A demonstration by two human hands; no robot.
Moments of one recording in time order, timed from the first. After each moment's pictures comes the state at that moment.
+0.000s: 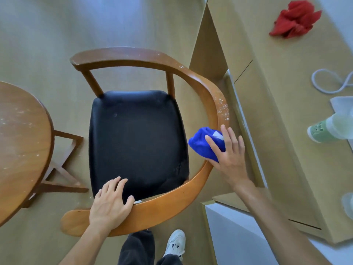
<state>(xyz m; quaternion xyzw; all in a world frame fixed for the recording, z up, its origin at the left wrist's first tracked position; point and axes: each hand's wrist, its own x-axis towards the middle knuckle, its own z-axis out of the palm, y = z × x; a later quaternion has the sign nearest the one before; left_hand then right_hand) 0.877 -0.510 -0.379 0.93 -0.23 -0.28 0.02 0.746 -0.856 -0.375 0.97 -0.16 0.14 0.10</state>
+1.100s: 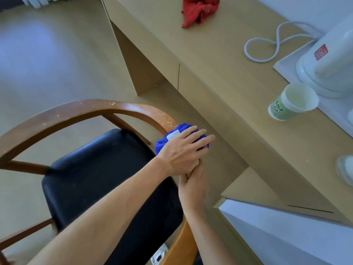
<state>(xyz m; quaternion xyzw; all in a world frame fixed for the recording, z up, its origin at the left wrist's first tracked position) 0.930 -0.866 -0.340 0.47 -0.88 0.06 0.07 0.823 -0.805 -0.401 0.64 -0.67 0.24 -0.28</state>
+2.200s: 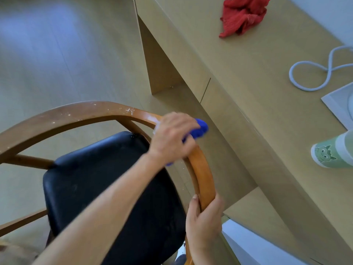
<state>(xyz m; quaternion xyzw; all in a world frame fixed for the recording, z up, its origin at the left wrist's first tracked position) 1.011 -0.907 -0.344 0.67 -0.67 -0.04 0.32 0.830 -0.800 -0.407 0.62 -0.71 0.25 -0.23</state>
